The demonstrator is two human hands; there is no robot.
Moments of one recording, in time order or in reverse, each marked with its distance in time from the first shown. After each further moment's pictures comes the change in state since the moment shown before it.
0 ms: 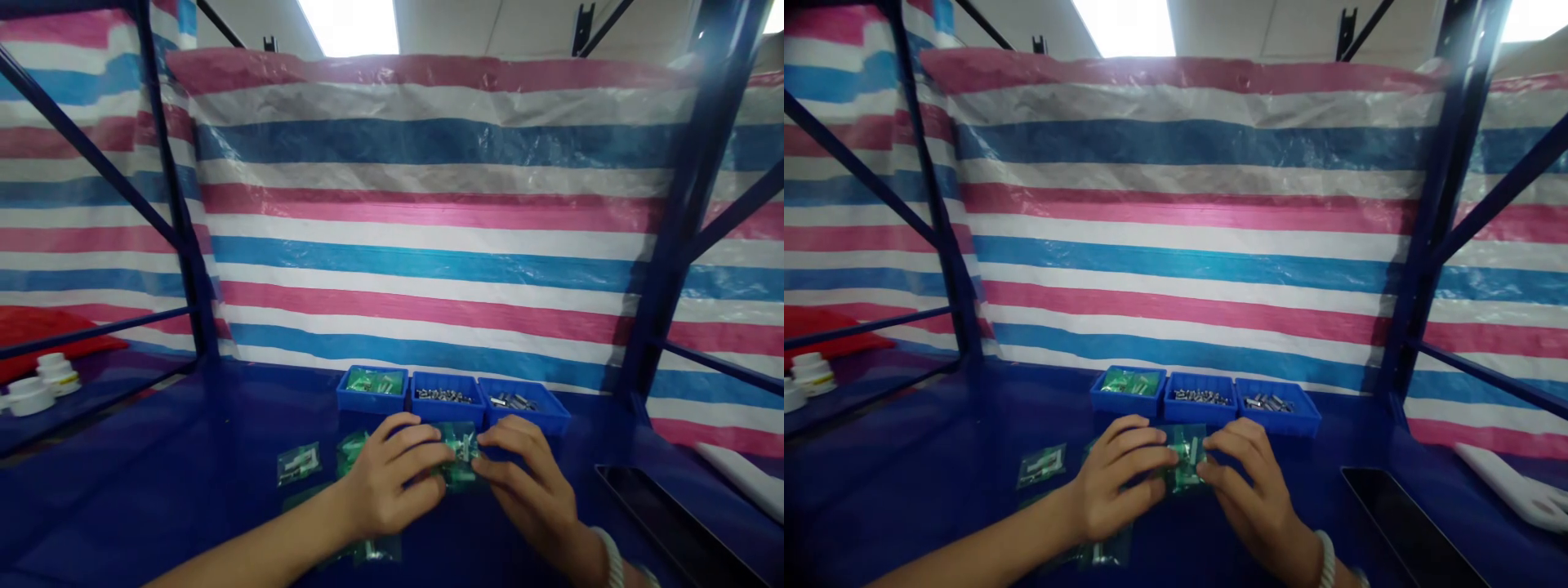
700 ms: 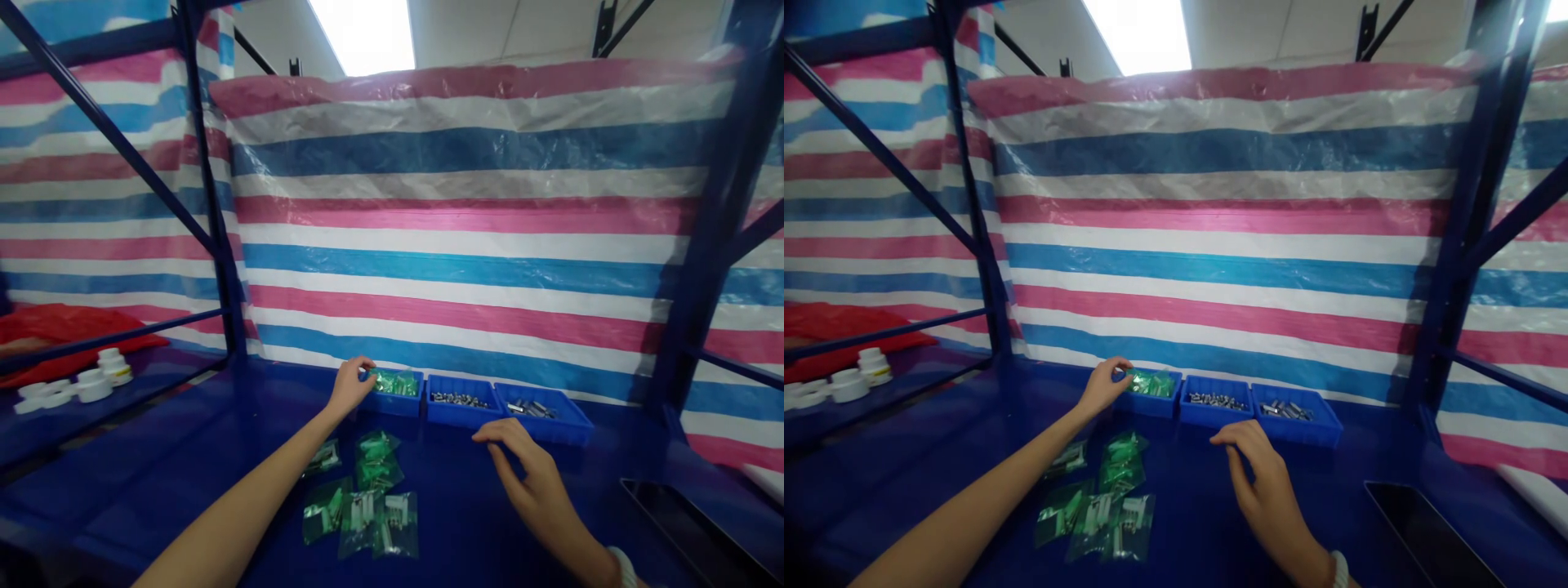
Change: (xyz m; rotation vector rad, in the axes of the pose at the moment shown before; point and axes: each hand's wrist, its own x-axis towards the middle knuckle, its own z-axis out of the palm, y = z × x) left_hand -0.089 -0.152 -0.007 0.070 -0.073 -1.187; right_hand -0.011 0.009 0.024 0.260 -0.165 0.492
